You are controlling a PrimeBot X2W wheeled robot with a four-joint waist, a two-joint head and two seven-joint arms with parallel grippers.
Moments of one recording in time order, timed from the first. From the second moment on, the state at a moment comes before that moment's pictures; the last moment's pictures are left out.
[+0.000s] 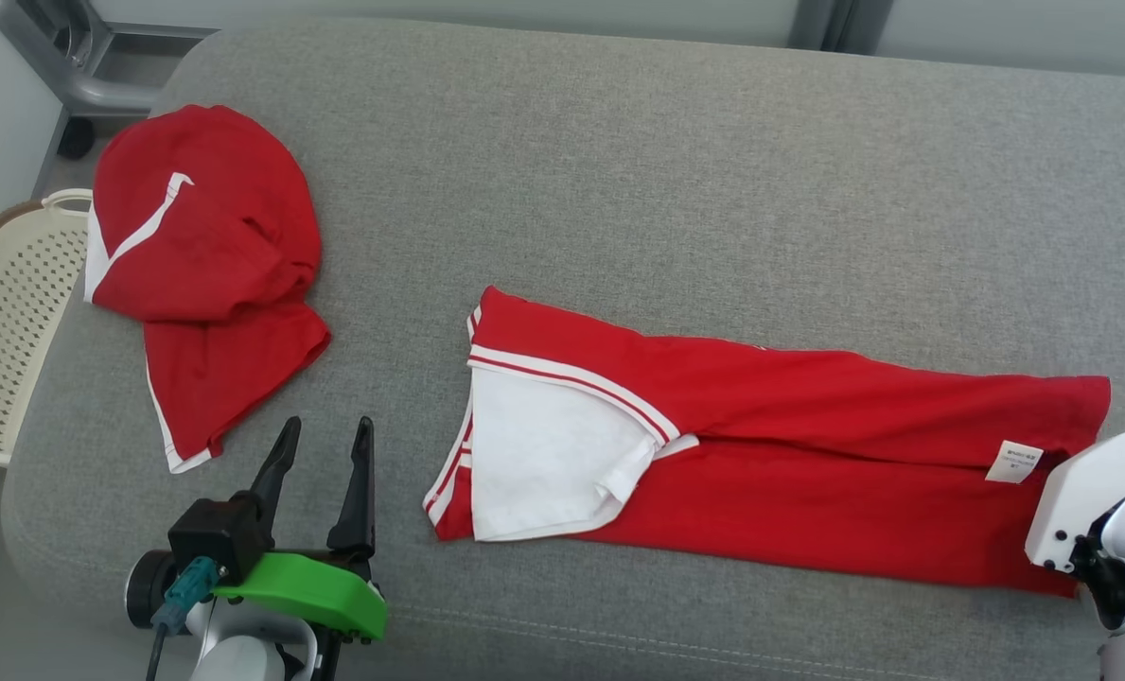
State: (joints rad) left arm -0.14 0.12 -0.21 0.32 -0.34 -0.08 -0.26; right arm -0.22 -0.05 -0.43 0.25 0.01 0.13 0.61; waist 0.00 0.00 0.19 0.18
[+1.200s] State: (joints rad) left arm -0.13 0.13 -0.22 0.34 -0.33 -0.09 -0.26; right arm -0.13 -0.09 -0.42 -0.04 -0.07 0.13 0.81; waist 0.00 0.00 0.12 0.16
